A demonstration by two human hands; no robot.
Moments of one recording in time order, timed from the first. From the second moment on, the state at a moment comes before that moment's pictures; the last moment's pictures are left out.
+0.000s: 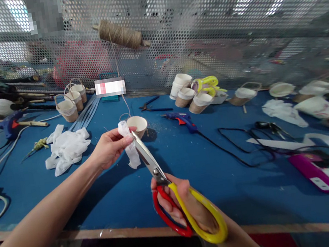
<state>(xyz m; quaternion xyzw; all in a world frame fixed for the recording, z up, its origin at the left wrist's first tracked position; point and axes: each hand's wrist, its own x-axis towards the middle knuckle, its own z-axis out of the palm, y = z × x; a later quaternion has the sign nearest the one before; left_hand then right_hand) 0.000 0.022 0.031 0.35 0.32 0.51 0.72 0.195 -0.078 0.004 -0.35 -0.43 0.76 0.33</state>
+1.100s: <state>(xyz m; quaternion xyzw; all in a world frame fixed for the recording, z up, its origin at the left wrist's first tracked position) 0.008 0.015 0.029 0.30 0.32 0.56 0.71 0.187 -0.077 0.011 -0.35 -0.43 0.75 0.35</state>
